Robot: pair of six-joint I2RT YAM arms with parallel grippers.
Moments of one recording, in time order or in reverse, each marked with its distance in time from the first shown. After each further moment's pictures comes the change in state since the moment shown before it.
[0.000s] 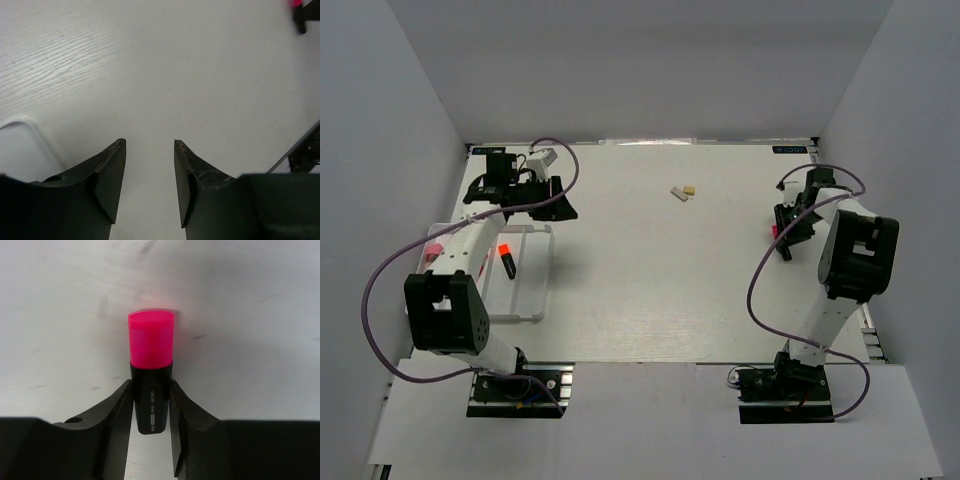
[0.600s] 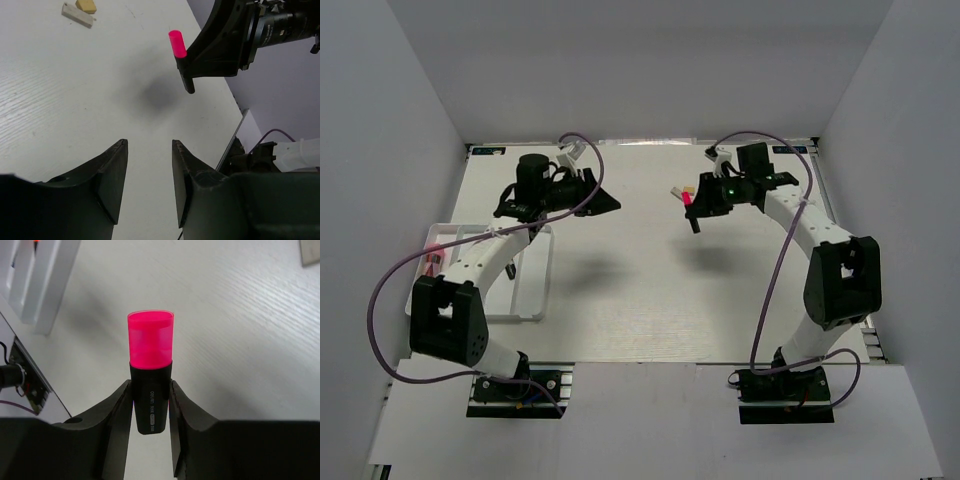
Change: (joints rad) left arm -0.204 -0.091 -0.199 0.567 0.158 -0.478; right arm 0.437 -0.270 -0.039 0.168 -0.510 0.441
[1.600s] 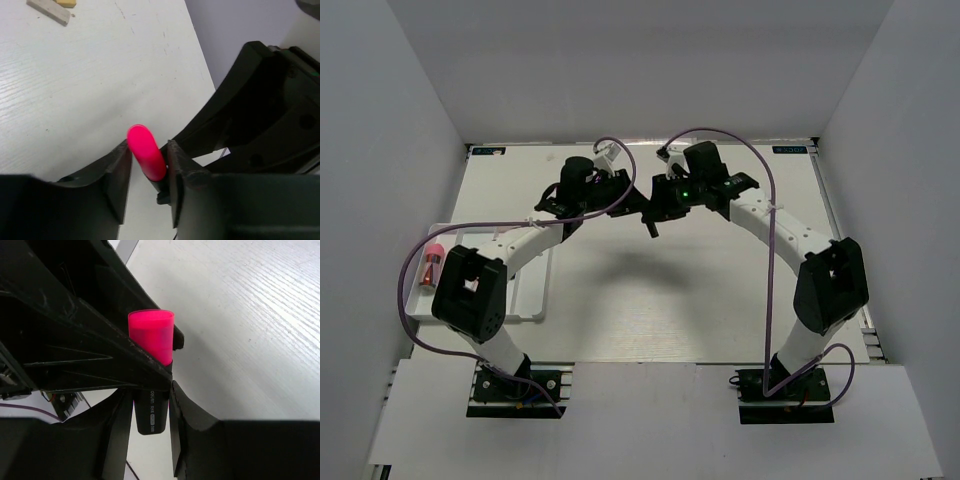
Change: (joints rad) left arm -0.217 0.190 0.063 0.158 -0.214 -0.219; right arm 0.312 0.019 0.133 0.053 0.150 0.227
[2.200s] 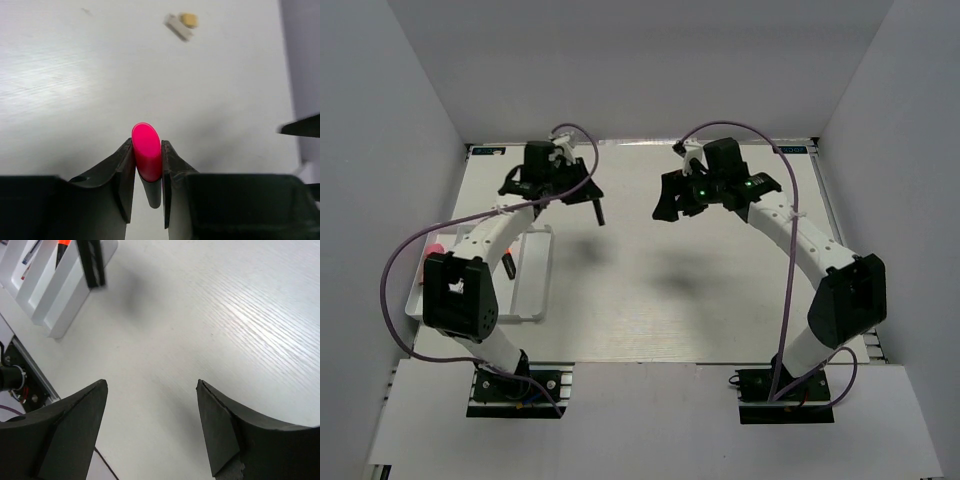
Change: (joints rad) left arm 0.185 -0.029 0.099 -0.334 -0.126 0.213; right arm -0.043 -0.088 -0.024 -0.036 0.050 -0.103
